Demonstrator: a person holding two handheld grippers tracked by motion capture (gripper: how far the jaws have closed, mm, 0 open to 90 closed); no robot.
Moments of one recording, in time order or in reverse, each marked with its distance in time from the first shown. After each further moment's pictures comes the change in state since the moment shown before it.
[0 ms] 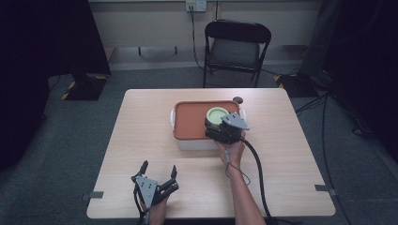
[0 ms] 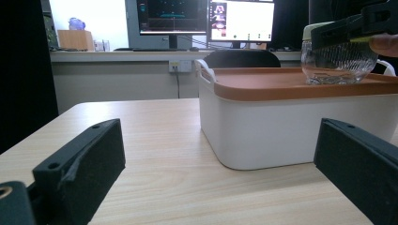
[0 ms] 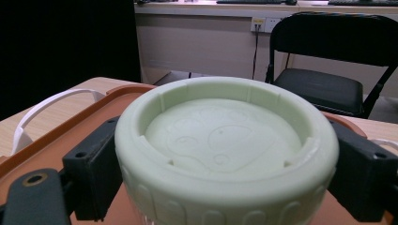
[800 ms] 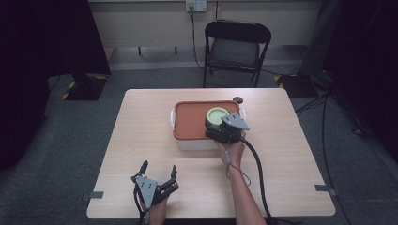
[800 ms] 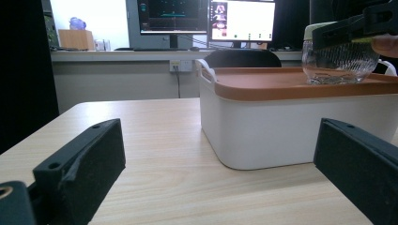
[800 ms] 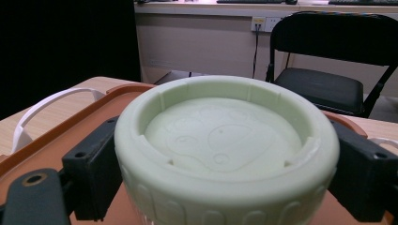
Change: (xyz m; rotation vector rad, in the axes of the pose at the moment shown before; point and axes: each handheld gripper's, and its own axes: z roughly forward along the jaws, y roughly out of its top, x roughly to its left) left arm 0.000 0.000 0.000 0.001 0.002 -0.001; right arm 0.000 0.000 0.000 0.003 0.000 0.001
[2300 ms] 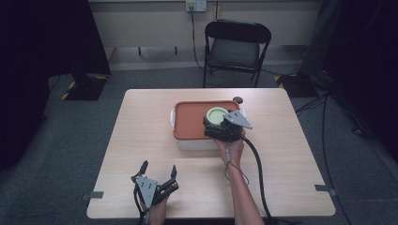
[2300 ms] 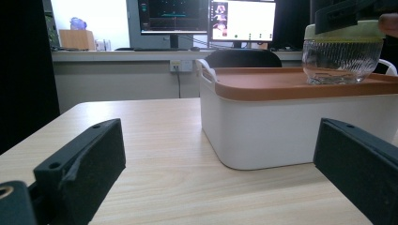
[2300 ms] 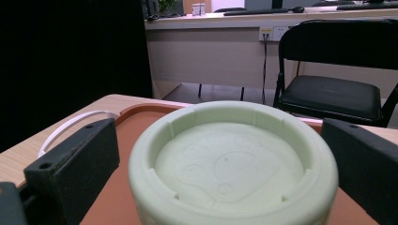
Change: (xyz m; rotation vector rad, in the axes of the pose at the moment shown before) left arm 0.000 0.000 0.000 0.000 0.002 0.000; right arm -0.002 0.008 -0.001 -0.050 0.043 0.050
